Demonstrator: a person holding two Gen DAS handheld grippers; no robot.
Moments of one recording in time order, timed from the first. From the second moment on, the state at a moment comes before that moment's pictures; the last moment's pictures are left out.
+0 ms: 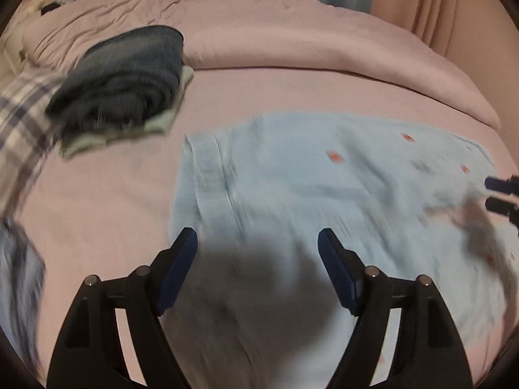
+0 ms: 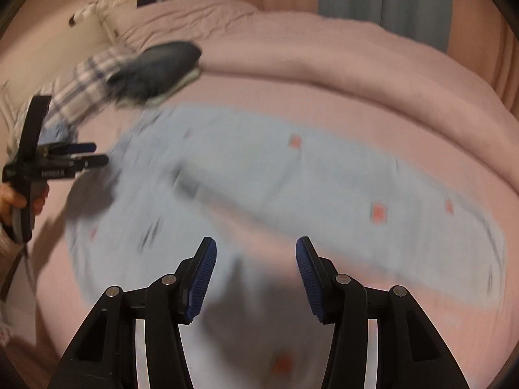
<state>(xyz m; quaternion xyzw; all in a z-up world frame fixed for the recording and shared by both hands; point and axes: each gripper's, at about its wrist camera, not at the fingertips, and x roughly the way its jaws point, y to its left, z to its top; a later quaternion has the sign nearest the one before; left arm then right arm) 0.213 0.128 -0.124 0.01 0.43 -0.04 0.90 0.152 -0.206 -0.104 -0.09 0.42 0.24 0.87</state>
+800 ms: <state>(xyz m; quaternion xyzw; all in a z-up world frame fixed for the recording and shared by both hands) 0.357 0.164 -0.151 0.05 0.54 -0.15 0.83 0.302 -0.130 -0.139 -0.25 0.49 0.31 0.78</state>
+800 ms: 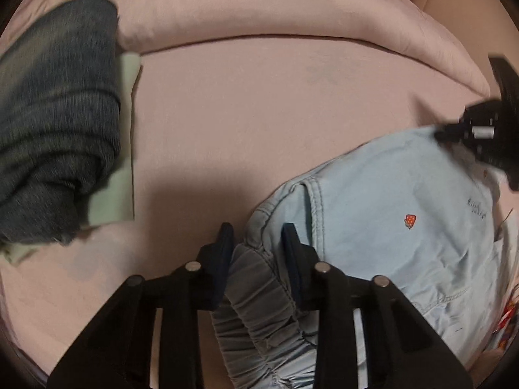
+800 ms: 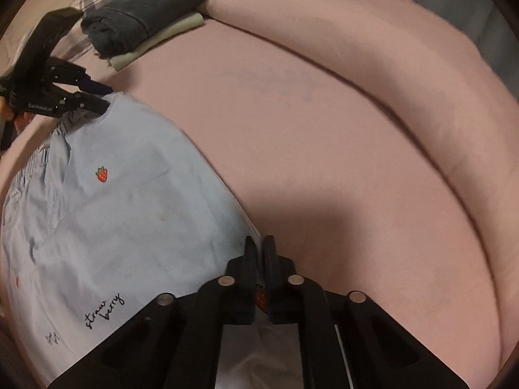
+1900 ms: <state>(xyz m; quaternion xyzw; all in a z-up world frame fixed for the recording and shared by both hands) 0.183 0.109 -0.038 0.25 0.33 -0.10 0.90 0.108 -0.129 -0.014 -0.34 0.31 0.20 0.86</state>
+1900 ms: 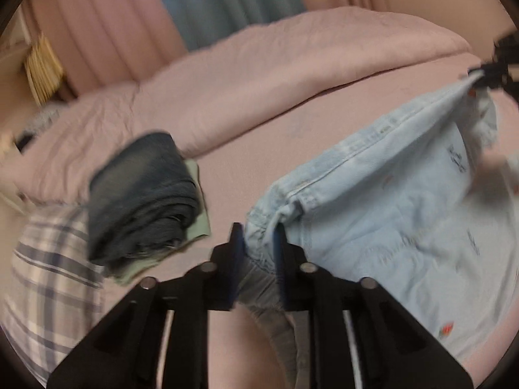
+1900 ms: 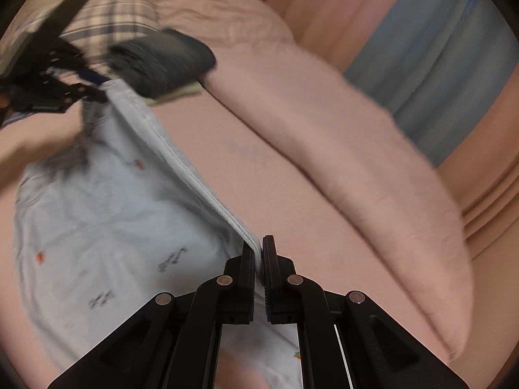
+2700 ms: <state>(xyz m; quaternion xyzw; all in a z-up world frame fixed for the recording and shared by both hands) 0.065 0.154 -0.145 0.25 0.35 -0.11 0.89 -0.074 -0.112 -0.109 -0.41 0.36 0.29 0.79</state>
